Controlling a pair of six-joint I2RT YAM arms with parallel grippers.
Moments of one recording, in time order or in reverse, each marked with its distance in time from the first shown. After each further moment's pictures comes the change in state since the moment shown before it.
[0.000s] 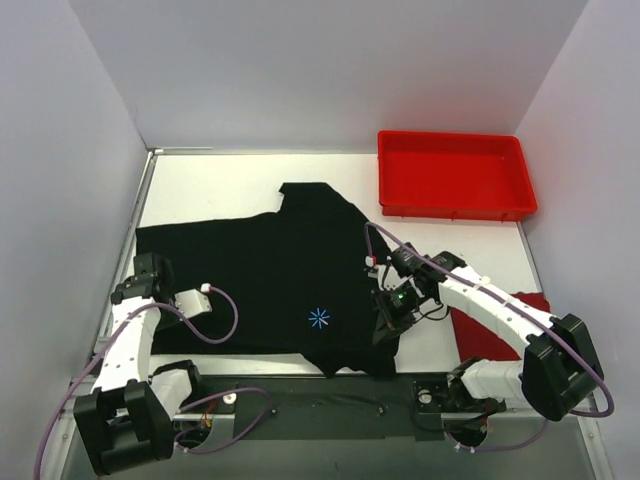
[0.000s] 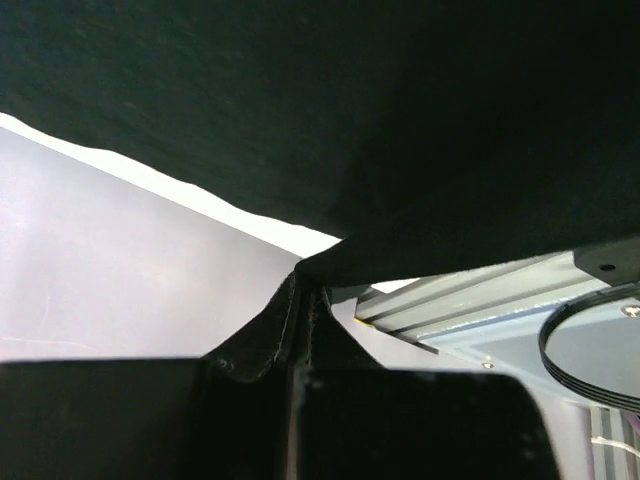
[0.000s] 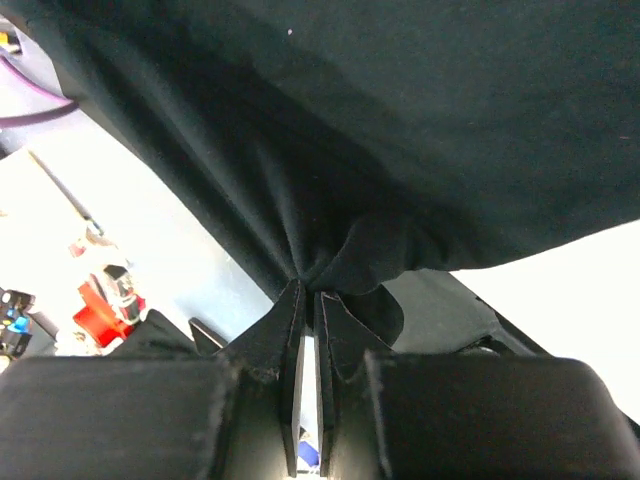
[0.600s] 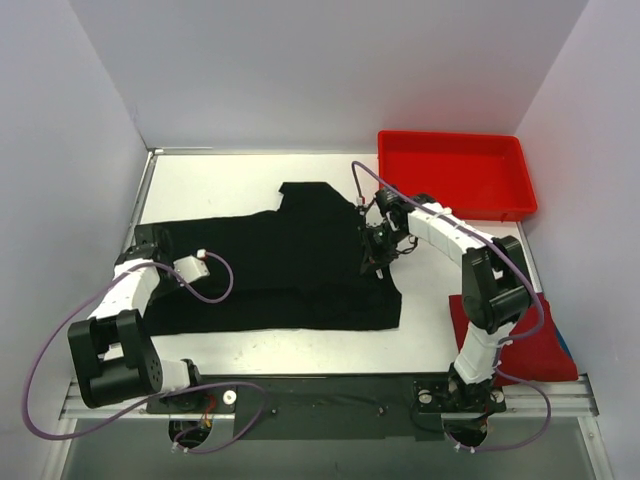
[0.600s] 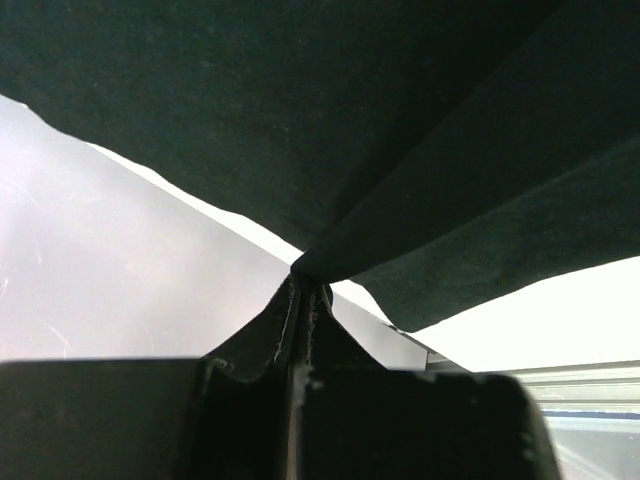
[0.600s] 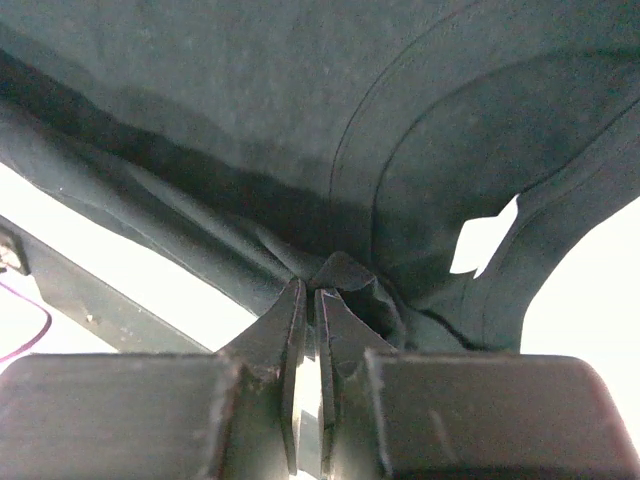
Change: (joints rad) left arm 0.000 0.343 0.151 0.286 0.023 -0.092; right arm -0.193 0.528 0.491 0.083 0.164 -0.109
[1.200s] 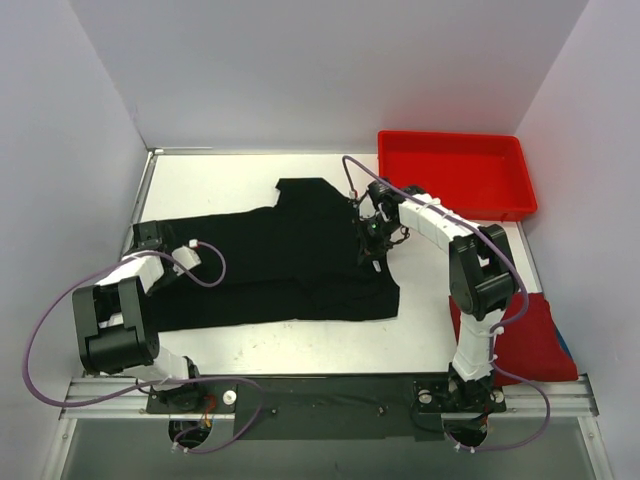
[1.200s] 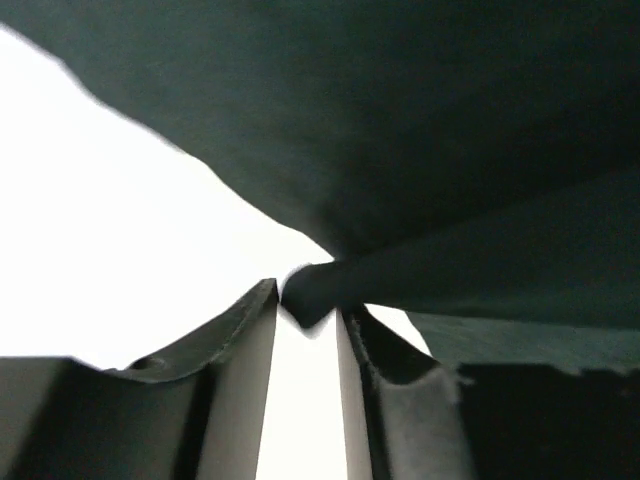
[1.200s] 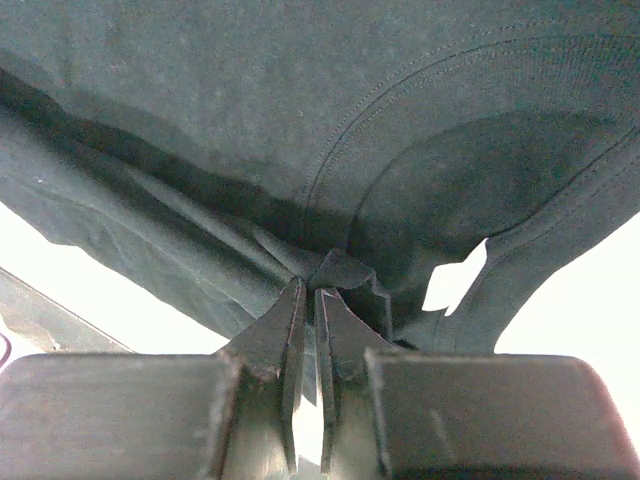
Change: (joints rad) left arm 0.000 0.177 0.001 0.216 -0.134 -0.096; right arm 0.003 0.145 0.155 -0.010 0.048 -0.066
